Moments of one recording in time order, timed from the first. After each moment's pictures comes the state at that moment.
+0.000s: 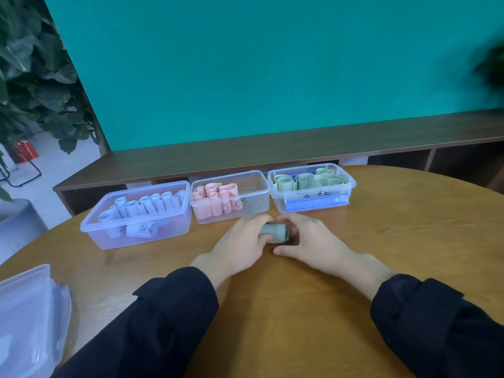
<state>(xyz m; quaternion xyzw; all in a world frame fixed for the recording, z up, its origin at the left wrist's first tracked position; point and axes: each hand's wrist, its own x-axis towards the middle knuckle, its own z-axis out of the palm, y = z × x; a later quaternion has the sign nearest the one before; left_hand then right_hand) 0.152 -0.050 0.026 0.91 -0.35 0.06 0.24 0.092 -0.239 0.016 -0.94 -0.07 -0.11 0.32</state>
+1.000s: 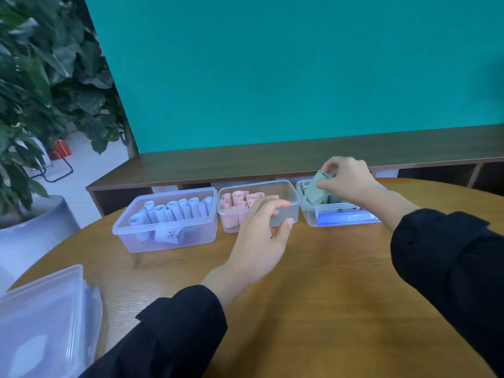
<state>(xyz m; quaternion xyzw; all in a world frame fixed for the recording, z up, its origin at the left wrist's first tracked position) 0.146 -0.032 0.049 0.83 -0.29 0.18 0.44 0.193 -0.270 0.113 -0.93 0.08 -0.20 0.29</state>
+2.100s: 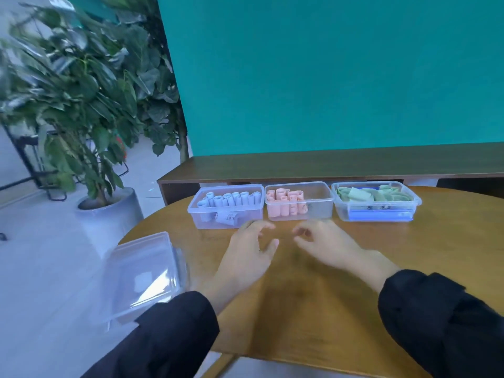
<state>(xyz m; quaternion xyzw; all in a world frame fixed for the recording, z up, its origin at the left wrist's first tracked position) 0.049 0.081 0.060 0.90 -0.17 0.18 0.36 0.078 -0.131 0.060 -0.96 -0.15 -0.11 0.21</state>
